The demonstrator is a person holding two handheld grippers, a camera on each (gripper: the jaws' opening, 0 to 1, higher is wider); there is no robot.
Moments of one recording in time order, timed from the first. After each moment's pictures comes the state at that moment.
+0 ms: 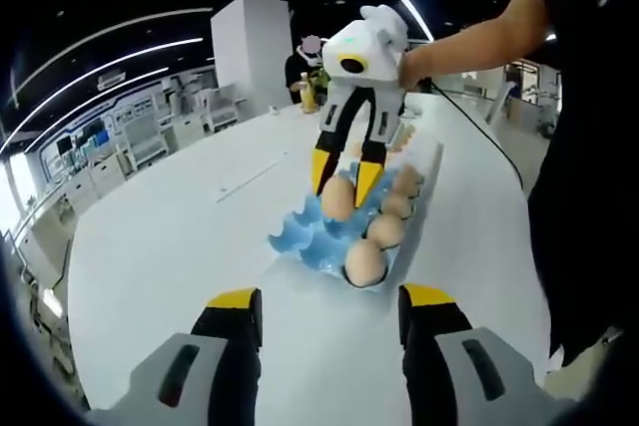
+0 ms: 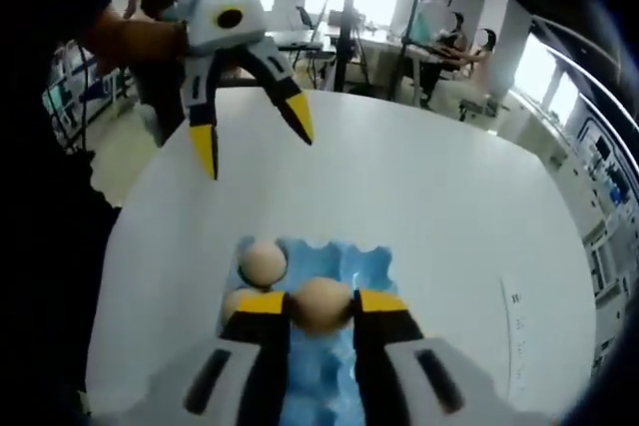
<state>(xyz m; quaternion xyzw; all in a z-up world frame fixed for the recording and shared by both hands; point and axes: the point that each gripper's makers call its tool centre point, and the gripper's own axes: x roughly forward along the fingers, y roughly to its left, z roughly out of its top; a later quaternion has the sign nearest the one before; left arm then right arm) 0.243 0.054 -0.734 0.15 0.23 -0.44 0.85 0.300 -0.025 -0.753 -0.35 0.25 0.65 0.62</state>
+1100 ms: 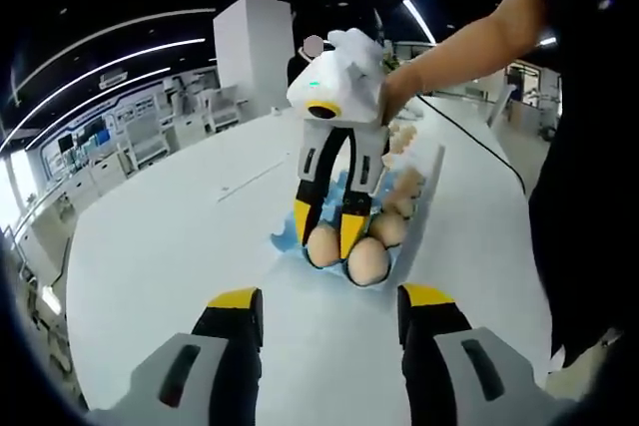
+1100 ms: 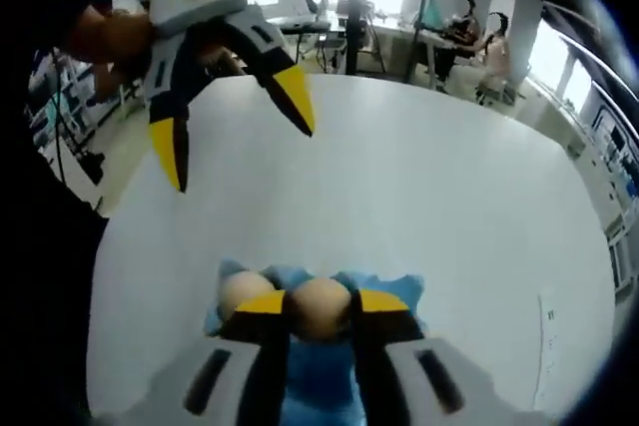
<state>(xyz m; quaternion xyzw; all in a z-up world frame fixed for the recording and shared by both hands) 0.244 0.055 -0.736 0.15 0.23 -0.44 0.86 0.296 0.013 -0.793 -0.34 0.29 0.67 0.60</state>
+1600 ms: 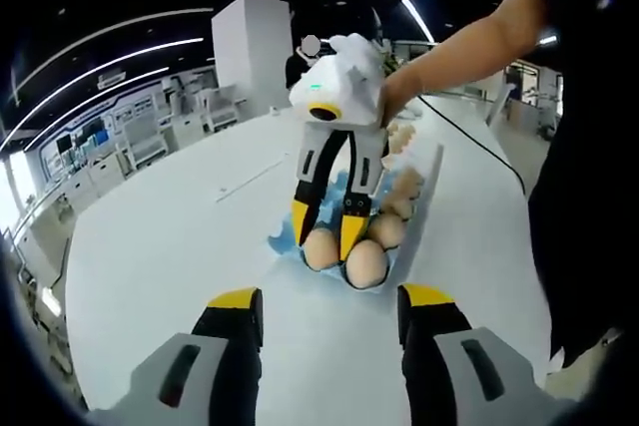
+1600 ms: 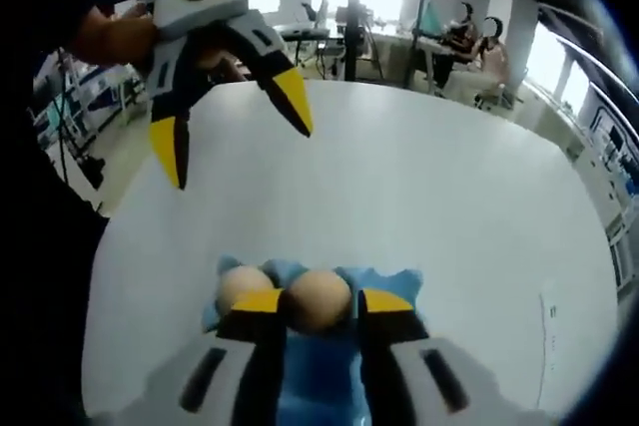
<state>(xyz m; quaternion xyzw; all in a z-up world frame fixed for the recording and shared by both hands) 0.244 0.052 -0.733 0.15 0.23 -0.44 0.85 0.300 0.007 -0.790 -0.32 0.28 0.67 0.61</state>
